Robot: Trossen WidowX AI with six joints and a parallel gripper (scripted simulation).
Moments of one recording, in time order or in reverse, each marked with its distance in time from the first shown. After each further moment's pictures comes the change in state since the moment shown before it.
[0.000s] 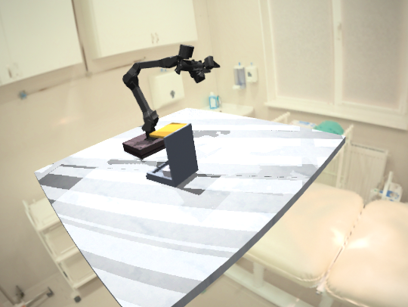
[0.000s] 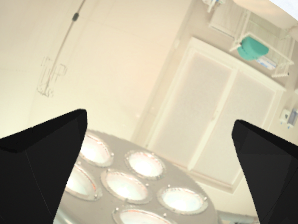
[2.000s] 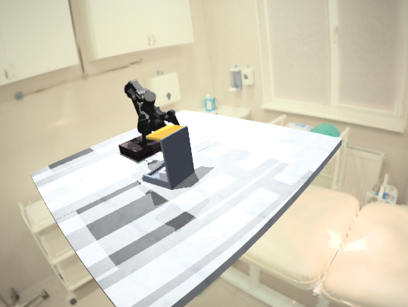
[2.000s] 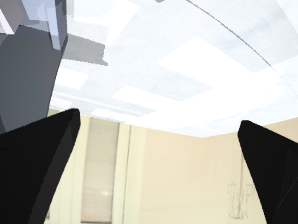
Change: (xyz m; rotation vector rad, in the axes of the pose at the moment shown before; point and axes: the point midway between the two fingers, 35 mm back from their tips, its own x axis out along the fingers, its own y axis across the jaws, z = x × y) arm -0.186 -0.072 0.279 0.746 -0.596 0.730
